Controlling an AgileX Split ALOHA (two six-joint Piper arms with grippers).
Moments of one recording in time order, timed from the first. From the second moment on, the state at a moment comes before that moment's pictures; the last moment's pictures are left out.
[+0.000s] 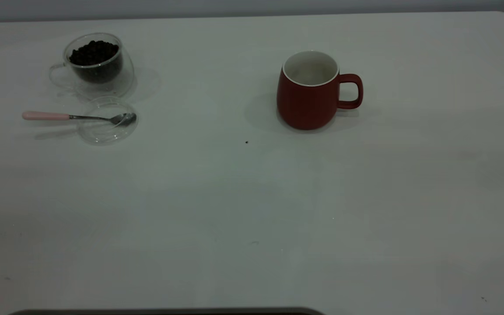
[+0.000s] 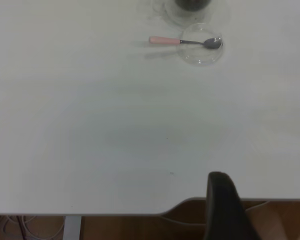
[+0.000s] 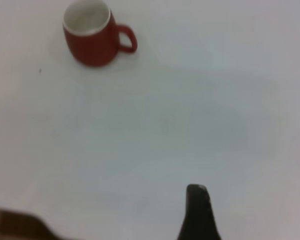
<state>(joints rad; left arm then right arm) 0.05 -0.01 -0.49 -0.08 1.14 0.01 0.06 0.40 -0.51 0.13 0.89 -0.13</state>
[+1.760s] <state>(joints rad) 0.05 -0.01 -0.49 -0.08 1.14 0.01 0.20 2.47 -1.53 0.96 0.51 -2.11</state>
